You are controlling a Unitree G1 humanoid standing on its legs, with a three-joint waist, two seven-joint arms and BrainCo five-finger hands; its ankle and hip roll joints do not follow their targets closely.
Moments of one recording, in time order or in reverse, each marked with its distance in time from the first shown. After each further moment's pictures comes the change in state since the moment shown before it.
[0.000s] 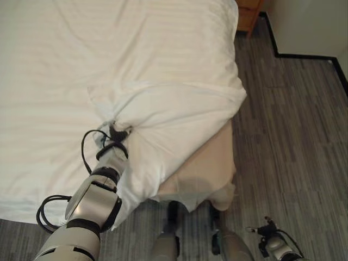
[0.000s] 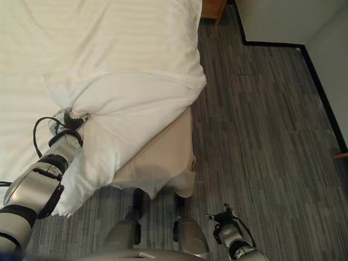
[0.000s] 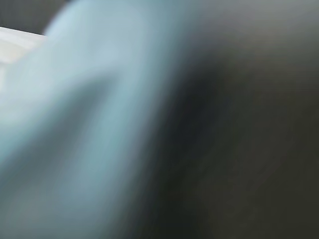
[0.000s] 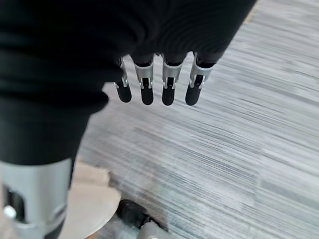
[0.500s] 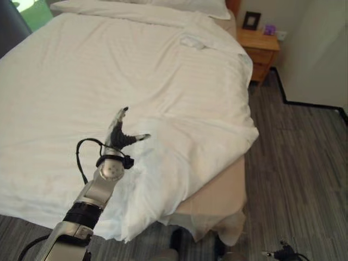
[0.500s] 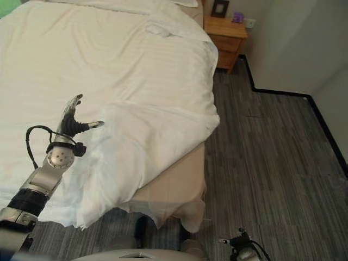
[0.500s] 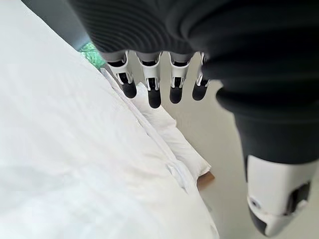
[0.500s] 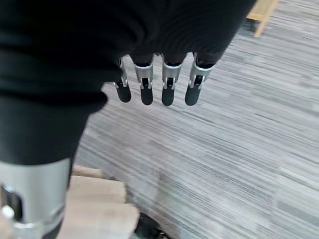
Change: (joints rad) left arm 0.453 0.155 0.101 -0.894 -0.213 -0.167 -0.157; right arm 0.163 -0.068 -0.067 -0.058 -0.050 0.022 0.109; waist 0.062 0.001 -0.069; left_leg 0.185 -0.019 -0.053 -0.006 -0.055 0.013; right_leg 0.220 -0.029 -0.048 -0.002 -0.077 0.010
